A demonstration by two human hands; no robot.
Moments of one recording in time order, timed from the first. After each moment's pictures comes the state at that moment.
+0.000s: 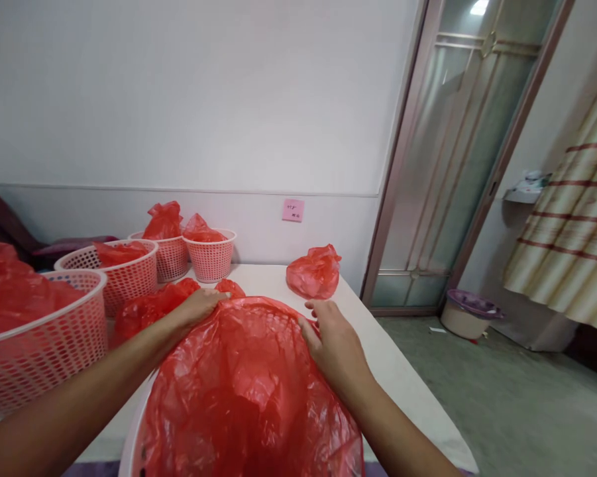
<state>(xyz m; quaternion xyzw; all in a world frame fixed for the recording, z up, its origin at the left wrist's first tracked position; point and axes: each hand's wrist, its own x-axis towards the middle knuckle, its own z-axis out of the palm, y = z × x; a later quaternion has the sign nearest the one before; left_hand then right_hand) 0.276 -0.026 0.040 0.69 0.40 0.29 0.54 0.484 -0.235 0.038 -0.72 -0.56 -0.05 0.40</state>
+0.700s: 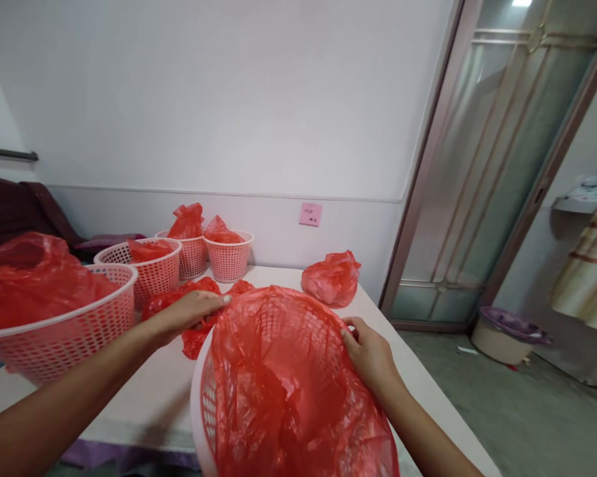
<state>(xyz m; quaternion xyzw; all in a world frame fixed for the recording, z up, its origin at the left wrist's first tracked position) 0.214 -0.051 0.074 0.68 0.40 0.25 0.56 0.522 -0.222 0.013 -0.80 -0.47 0.03 0.37</state>
